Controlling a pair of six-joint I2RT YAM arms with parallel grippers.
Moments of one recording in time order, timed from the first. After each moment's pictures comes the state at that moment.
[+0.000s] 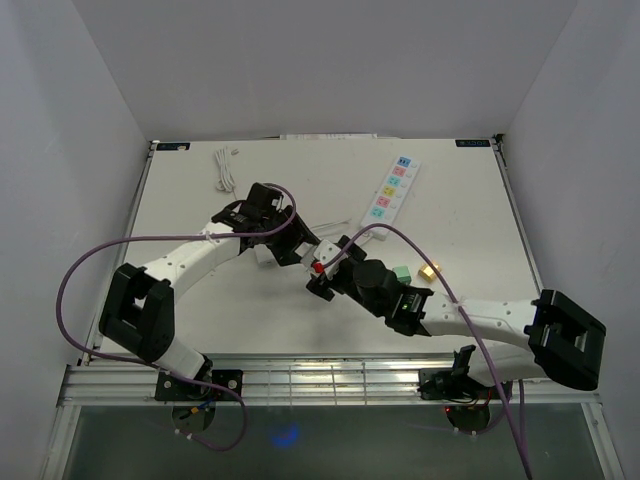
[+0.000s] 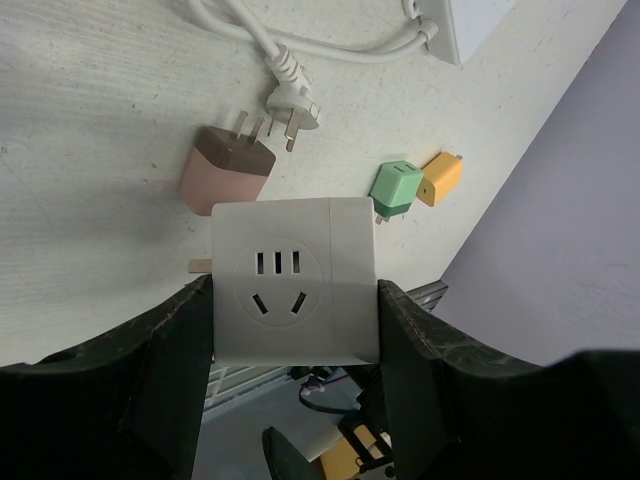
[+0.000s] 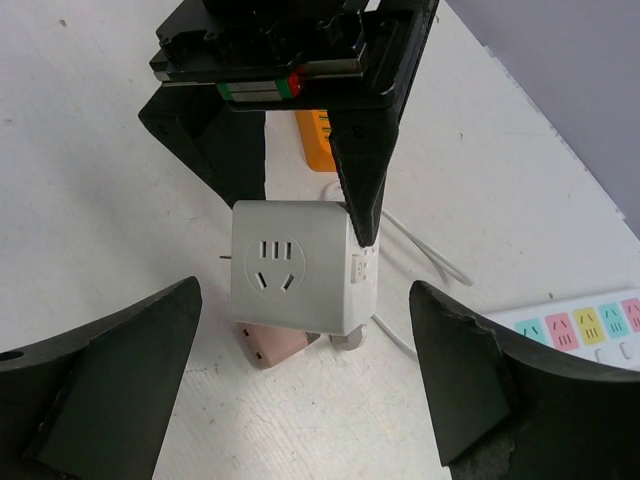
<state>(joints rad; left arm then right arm) -0.51 1.52 1.08 -0.47 0.32 -1.12 1.15 1.28 0.62 0.42 0.33 -0.34</state>
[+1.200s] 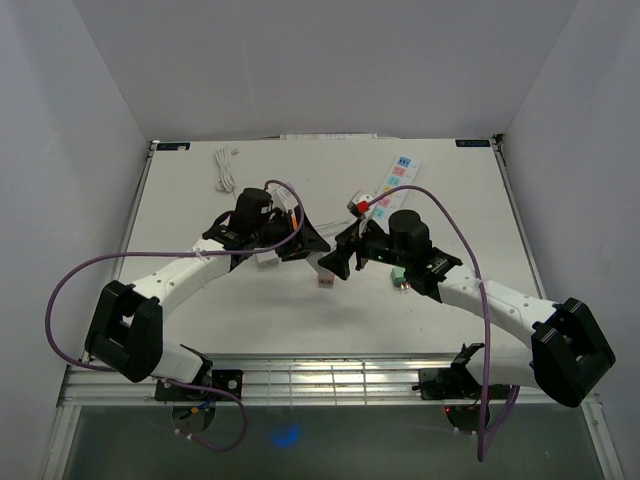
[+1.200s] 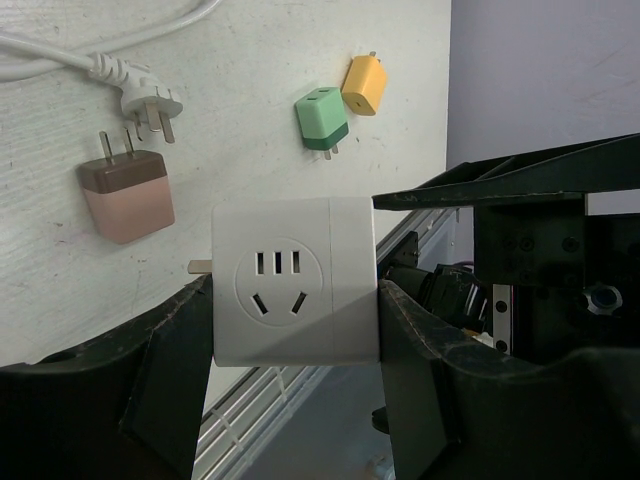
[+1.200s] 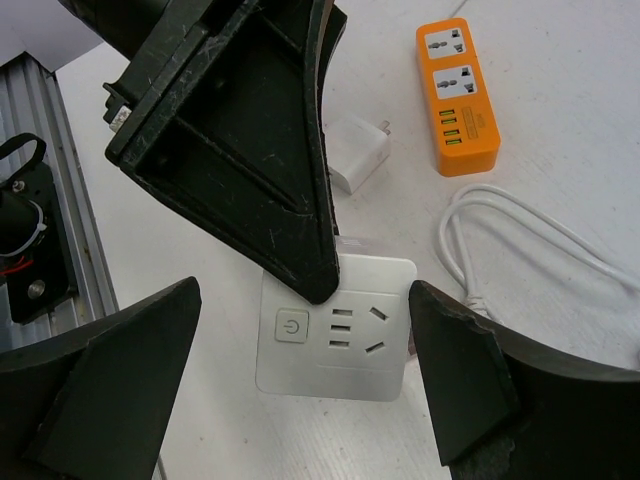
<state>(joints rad) -0.51 1.40 0.93 -0.14 0.56 -0.81 0.73 1.24 0.72 0.26 -0.43 0.11</state>
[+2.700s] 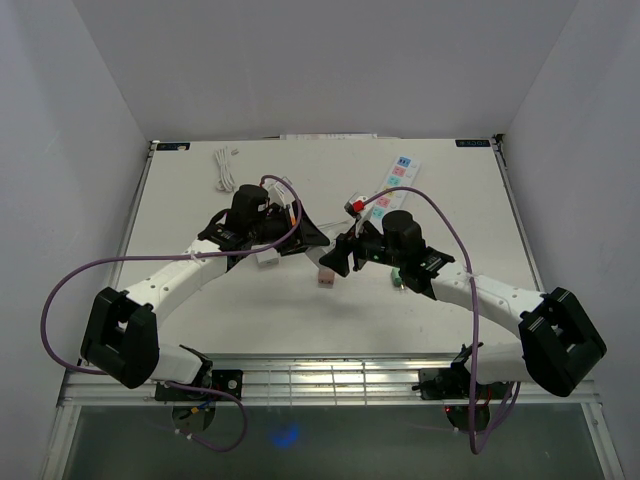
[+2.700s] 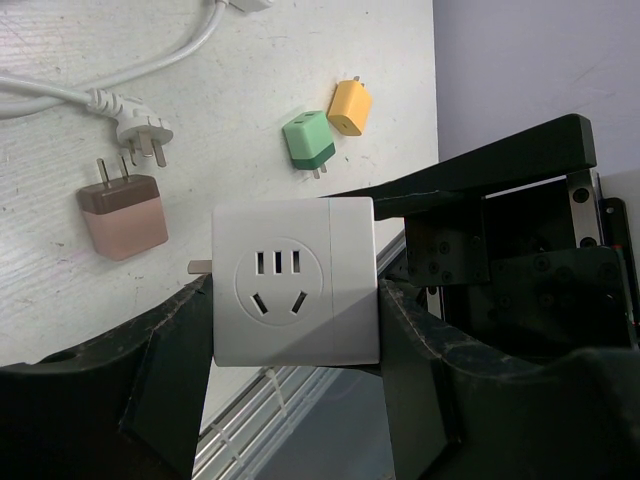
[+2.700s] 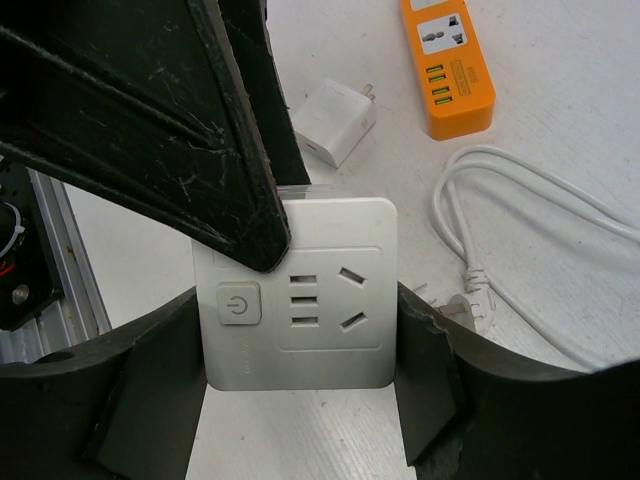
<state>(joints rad) -0.51 1.37 0.94 -0.14 0.53 -0.80 0.72 1.30 0.72 0.26 -0.40 0.15</state>
